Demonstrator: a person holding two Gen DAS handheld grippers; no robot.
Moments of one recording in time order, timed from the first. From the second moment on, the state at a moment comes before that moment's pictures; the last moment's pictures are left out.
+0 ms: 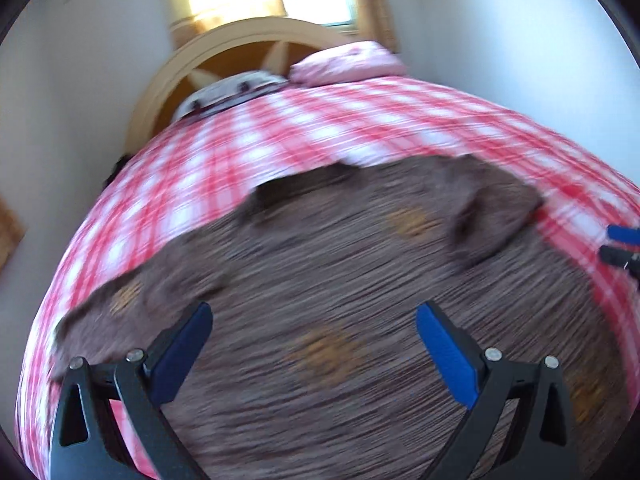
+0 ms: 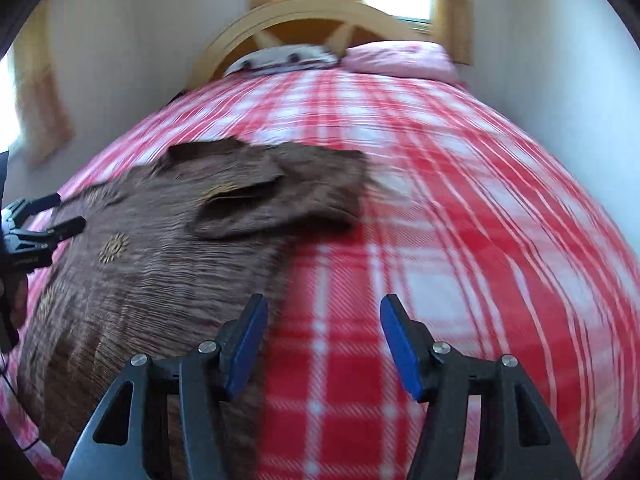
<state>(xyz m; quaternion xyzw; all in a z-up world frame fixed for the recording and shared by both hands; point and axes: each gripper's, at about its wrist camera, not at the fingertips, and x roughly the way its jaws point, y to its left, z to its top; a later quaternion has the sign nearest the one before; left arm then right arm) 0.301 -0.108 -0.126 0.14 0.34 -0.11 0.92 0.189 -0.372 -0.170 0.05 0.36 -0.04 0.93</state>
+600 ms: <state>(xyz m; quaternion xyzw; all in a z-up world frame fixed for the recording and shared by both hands) 0.391 -0.217 -0.176 0.10 0.44 -0.18 0.88 0.171 -0.368 -0.171 0.02 0.28 -0.04 0.96</state>
